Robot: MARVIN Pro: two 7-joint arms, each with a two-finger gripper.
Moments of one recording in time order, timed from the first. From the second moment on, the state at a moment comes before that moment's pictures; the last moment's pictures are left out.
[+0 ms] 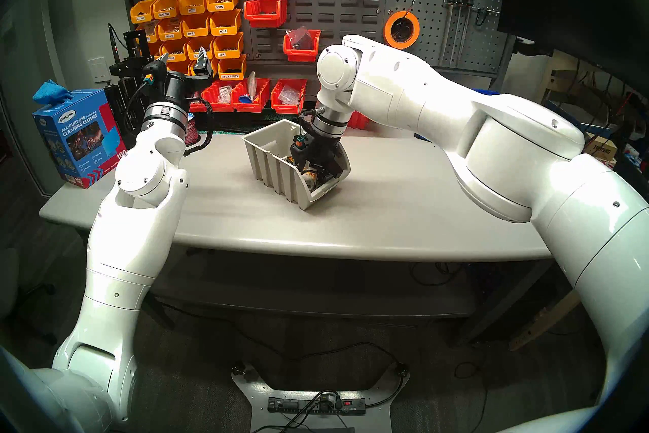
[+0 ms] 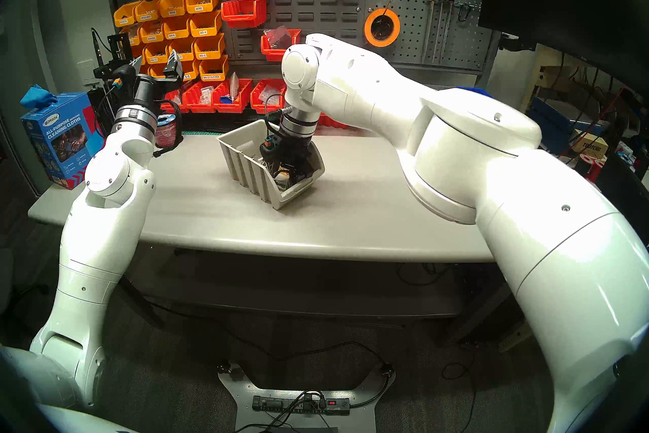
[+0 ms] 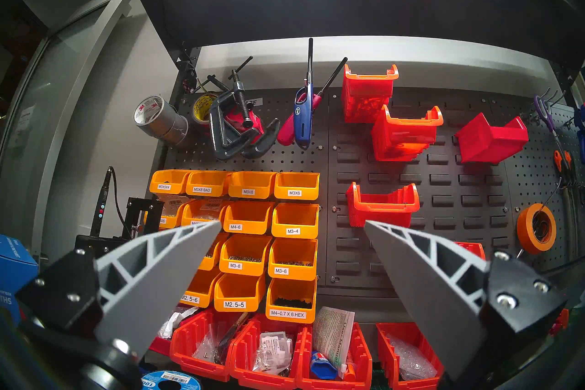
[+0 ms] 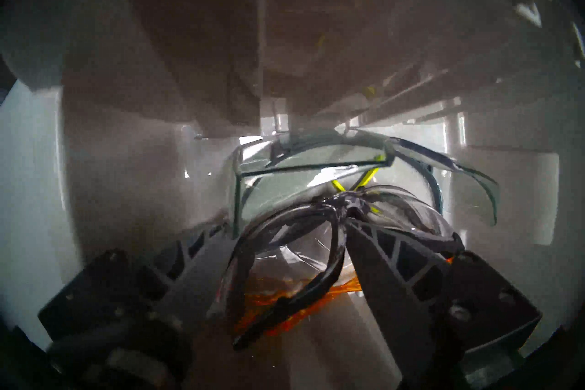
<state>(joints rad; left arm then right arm) 1.26 -1.14 -1.53 -1.75 -0.43 -0.09 0.20 -0.05 -1.55 0.18 -0.64 0.00 -0.20 1.43</state>
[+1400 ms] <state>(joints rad) 1.26 -1.14 -1.53 -1.75 -0.43 -0.09 0.20 0.07 -1.54 0.31 -0.51 0.01 -0.29 1.24</state>
